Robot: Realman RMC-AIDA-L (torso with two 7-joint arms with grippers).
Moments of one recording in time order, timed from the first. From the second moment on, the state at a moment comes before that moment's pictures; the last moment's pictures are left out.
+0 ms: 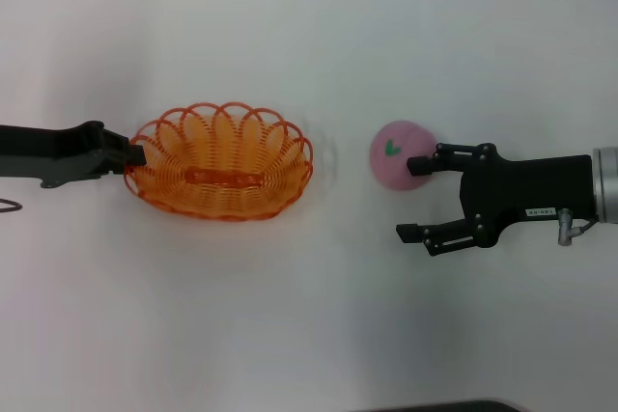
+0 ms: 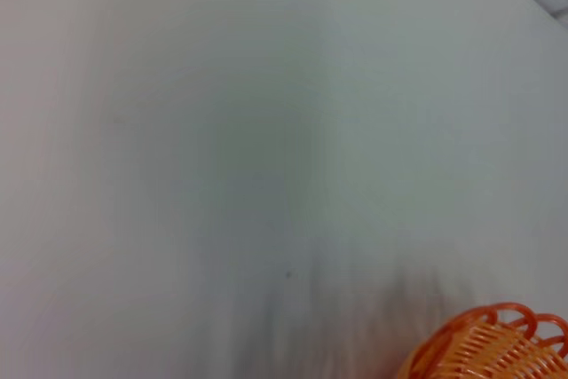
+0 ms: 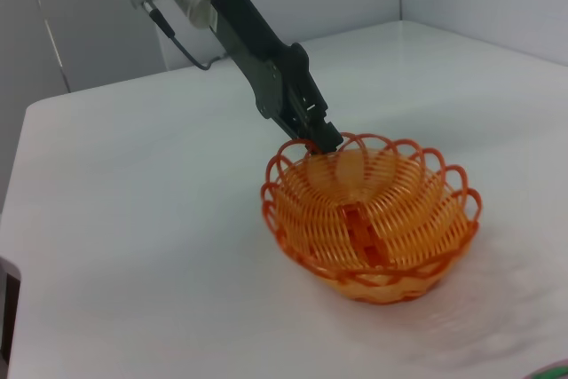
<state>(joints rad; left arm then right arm) -0.65 -2.15 0.46 0.84 2.64 1.47 -2.54 0.42 2.09 -0.76 -0.61 -2.12 -1.54 1.11</state>
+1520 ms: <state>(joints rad) -0.59 -2.13 0.49 0.90 2.31 1.51 -1.89 0.43 2.09 -0.76 -0.61 -2.12 -1.54 1.12</state>
